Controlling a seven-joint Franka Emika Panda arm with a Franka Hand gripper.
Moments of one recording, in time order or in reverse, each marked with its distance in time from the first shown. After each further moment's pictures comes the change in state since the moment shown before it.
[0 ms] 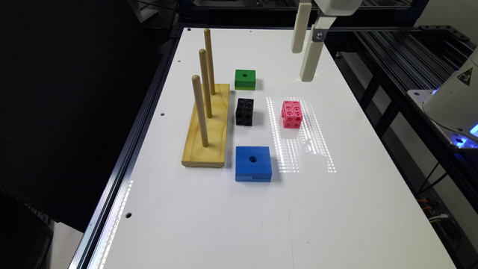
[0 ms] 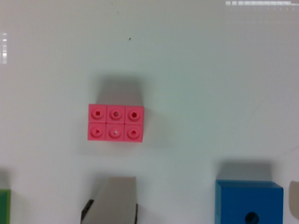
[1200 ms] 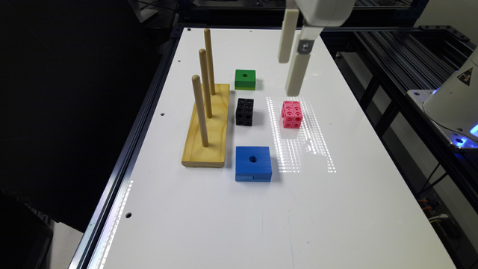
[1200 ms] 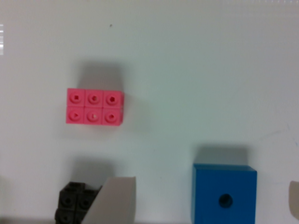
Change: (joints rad) arm 0.000 0.139 0.102 0.159 0.001 0.001 0.095
